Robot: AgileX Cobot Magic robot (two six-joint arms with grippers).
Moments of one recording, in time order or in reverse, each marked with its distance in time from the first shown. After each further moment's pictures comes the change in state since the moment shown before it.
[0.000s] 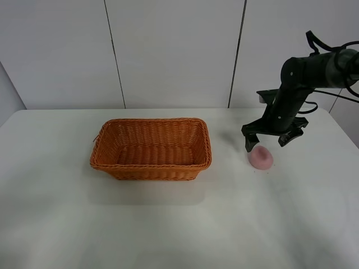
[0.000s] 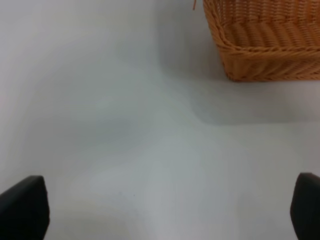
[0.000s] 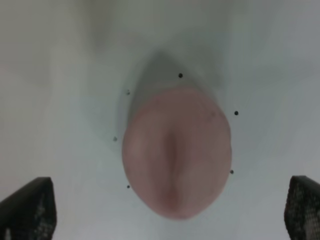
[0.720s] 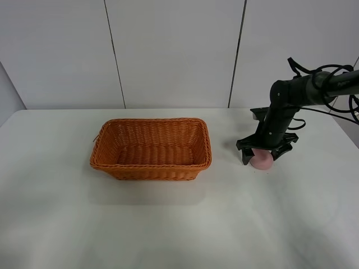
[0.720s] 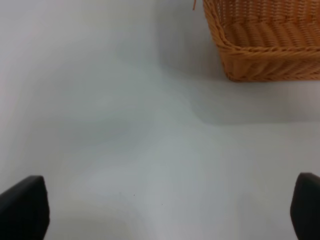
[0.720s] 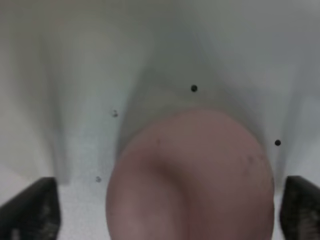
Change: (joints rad) left arm 0.000 0.000 0.000 0.000 0.000 0.000; right arm 0.000 0.125 -0.001 0.006 -0.066 0.008
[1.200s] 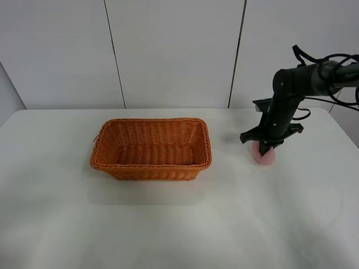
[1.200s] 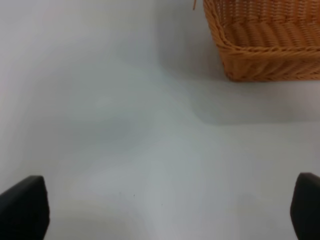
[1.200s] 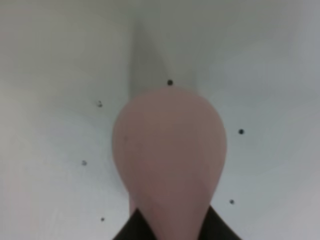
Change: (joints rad) left arm 0.000 0.000 0.000 0.000 0.000 0.000; right arm 0.000 -0.036 -0.045 -0.049 0.074 0.000
